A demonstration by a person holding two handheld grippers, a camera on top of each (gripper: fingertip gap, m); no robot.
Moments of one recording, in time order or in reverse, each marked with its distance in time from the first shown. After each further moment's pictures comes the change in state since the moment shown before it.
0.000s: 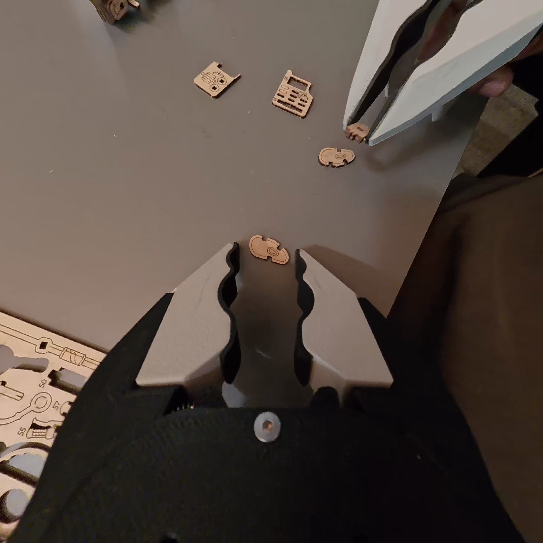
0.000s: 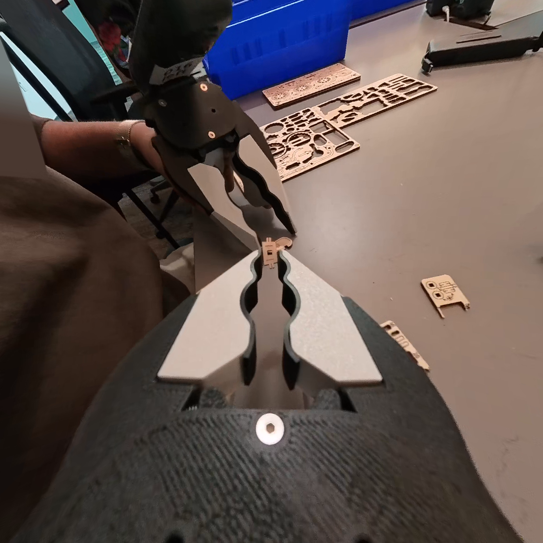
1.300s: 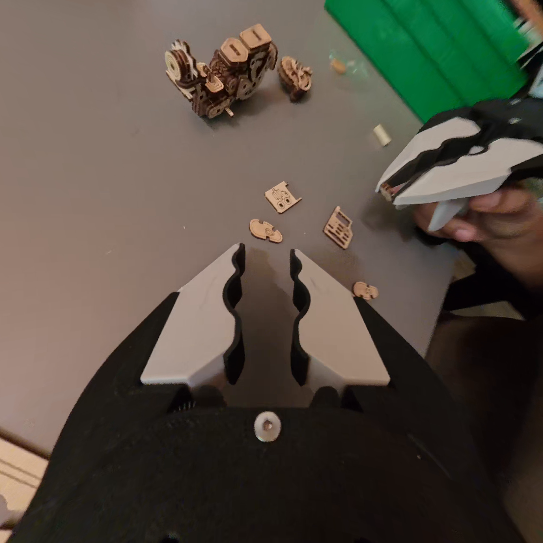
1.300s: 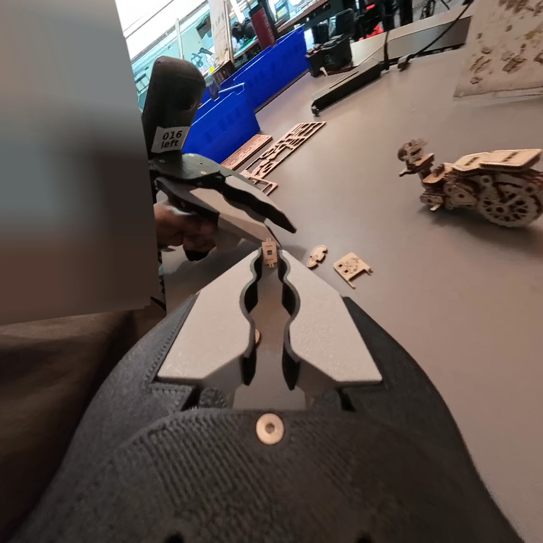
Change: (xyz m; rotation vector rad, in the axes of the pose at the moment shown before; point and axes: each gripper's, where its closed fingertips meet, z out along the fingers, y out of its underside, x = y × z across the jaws) left arm -0.050 -0.072 0.034 0.129 0.082 -0.333; right arm 0.075 -0.014 -0.036 0.221 0.128 0.352
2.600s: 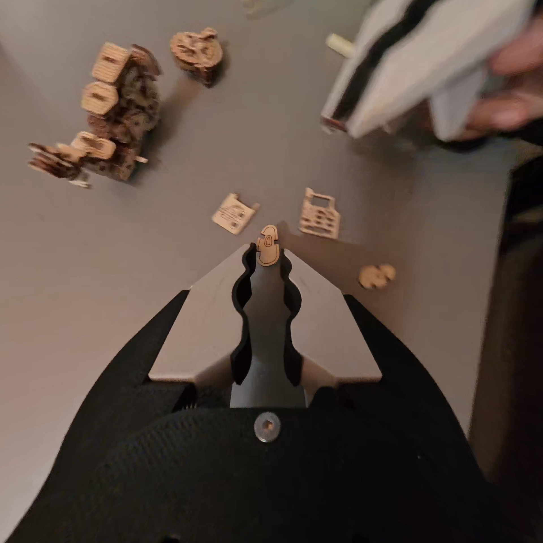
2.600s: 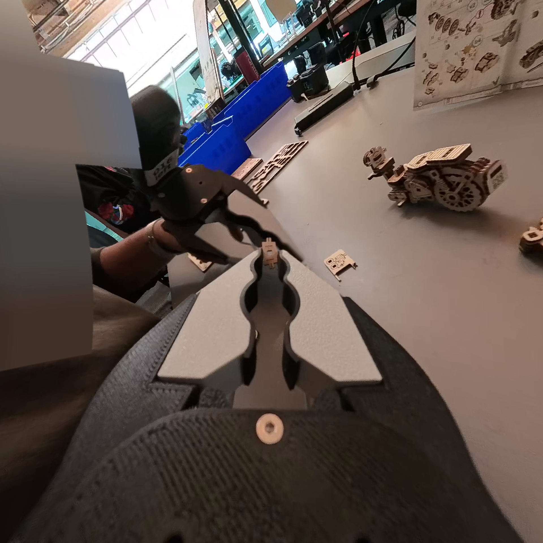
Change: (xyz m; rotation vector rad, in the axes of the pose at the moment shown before) left arm 0.028 0.002 0.033 -0.176 0.037 0.485; right arm 0.012 -0.010 -0.021 0.073 0.020 0.094
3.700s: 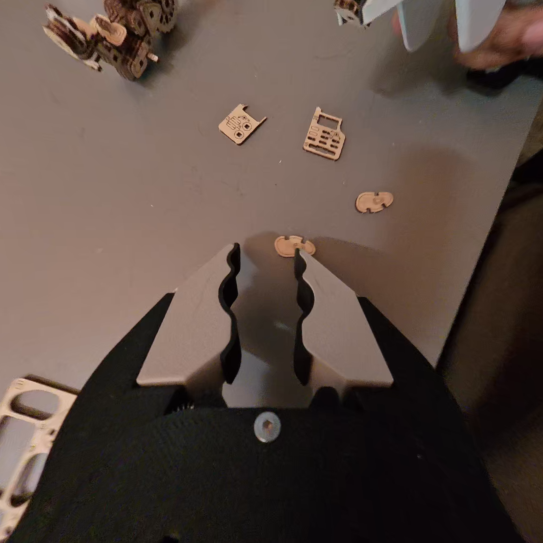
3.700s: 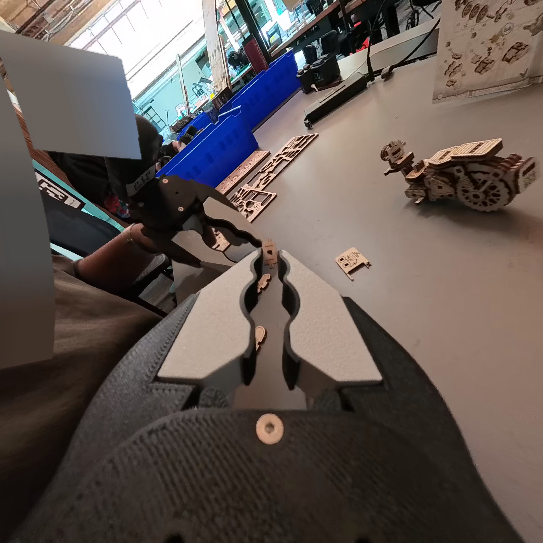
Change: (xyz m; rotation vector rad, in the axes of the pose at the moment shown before) left arm 0.007 0.049 -0.039 -0.067 -0.107 -0.083; right arm -0.009 0.005 0.005 -0.023 -0.021 -0.017
